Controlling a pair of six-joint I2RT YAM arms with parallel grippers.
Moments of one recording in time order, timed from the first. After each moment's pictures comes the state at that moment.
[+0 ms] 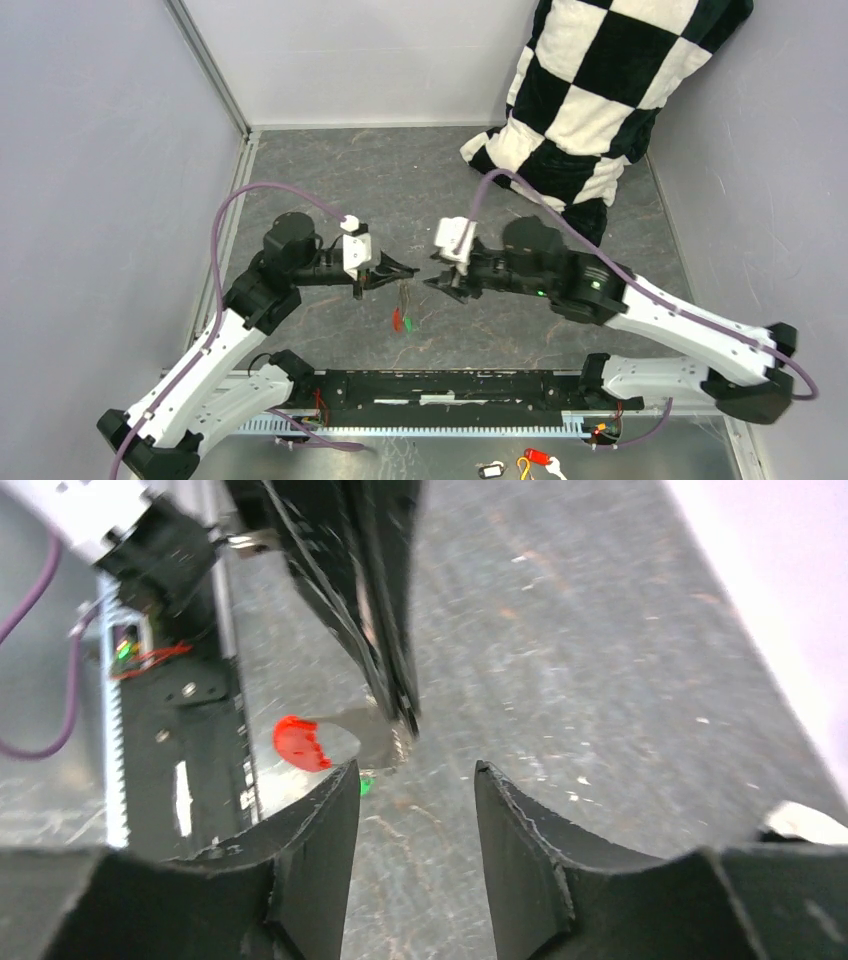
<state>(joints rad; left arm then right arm) -0.60 0.81 0.87 -0.36 0.87 0.39 1.13 1.14 1.23 -0.45 -0.15 -0.24</state>
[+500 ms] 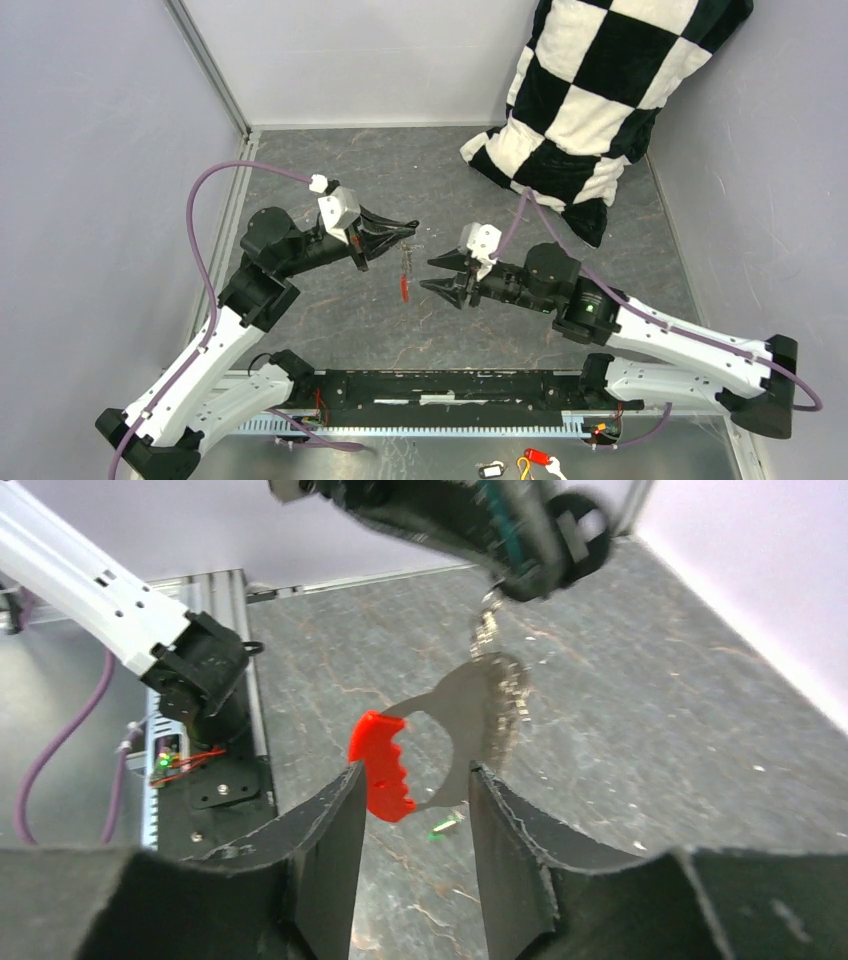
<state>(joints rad) -0.60 0.79 0.90 -0.01 0.63 -0.01 1.11 0.91 0.84 0.03 -0.11 -0.08</state>
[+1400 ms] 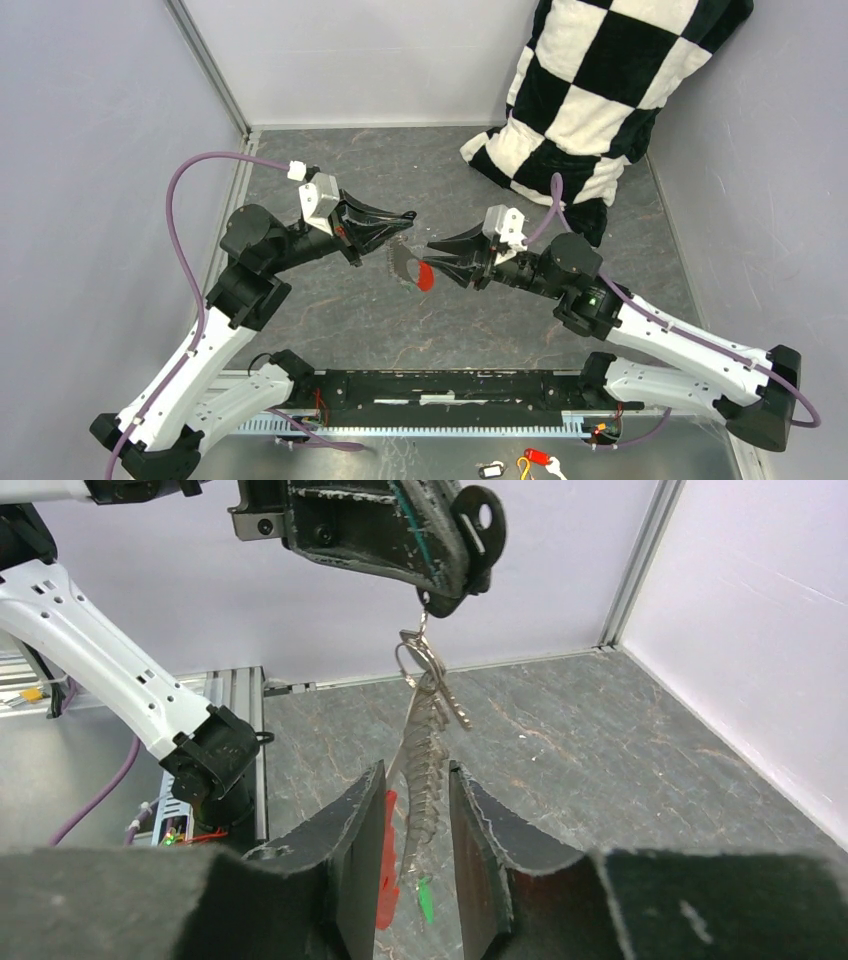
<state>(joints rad) -0.60 0.80 1.00 0.03 0.65 -0.15 1.01 0.94 0.82 0.28 -0.27 -0.03</state>
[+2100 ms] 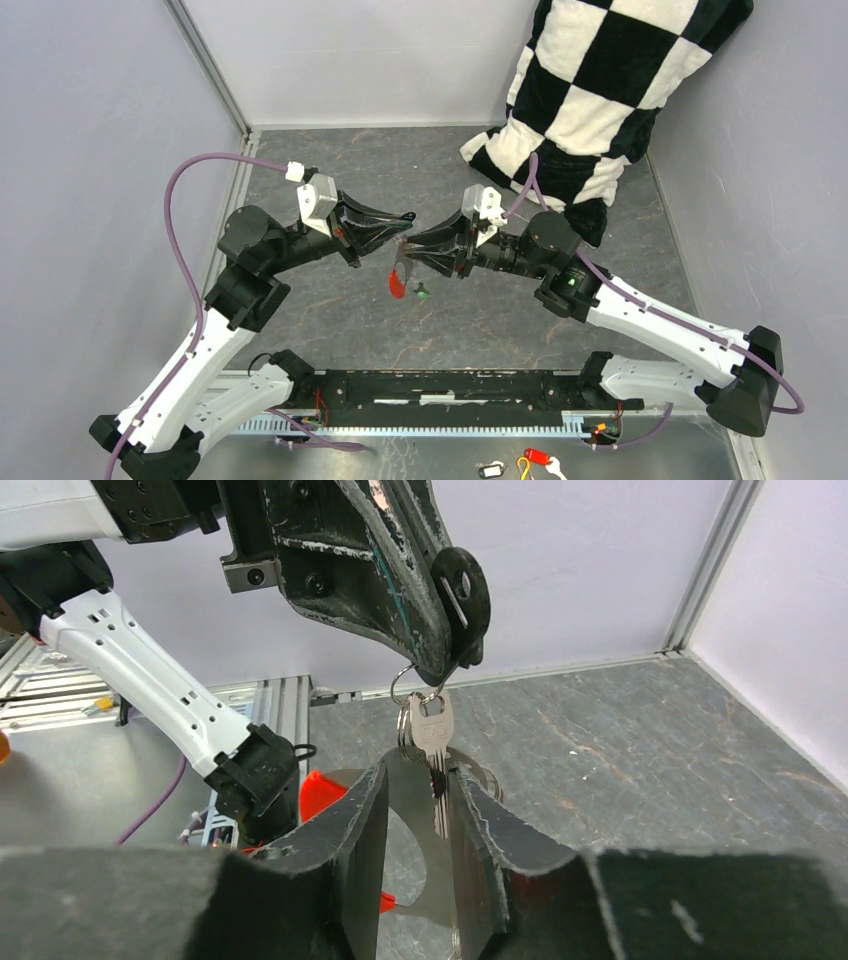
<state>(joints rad) -0.60 0.80 1.00 0.03 0.66 -0.17 0.96 1.08 0.93 0.32 -0.41 0.06</state>
